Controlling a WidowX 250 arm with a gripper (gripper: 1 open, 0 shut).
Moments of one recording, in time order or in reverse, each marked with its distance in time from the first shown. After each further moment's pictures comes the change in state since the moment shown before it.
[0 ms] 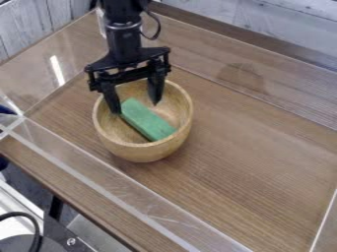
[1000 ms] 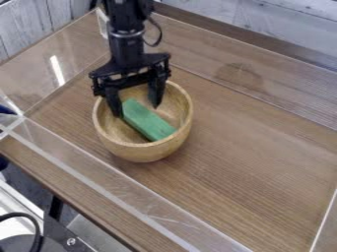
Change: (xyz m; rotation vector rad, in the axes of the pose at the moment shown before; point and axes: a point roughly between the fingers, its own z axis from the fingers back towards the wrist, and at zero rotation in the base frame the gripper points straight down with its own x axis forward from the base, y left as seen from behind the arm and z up) arm 0.007 -0.004 -0.015 0.021 -0.028 0.026
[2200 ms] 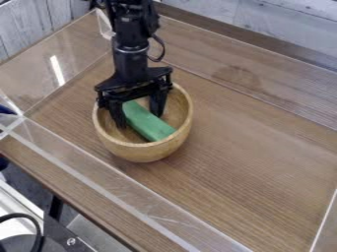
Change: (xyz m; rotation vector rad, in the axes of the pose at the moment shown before) arm -0.002 -0.005 -0.018 0.026 0.014 0.009
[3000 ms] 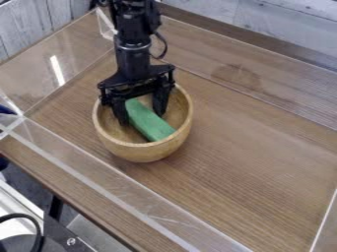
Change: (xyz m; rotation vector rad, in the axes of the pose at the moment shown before) arm 0.000 -0.004 0.001 -0.006 0.020 -0.002
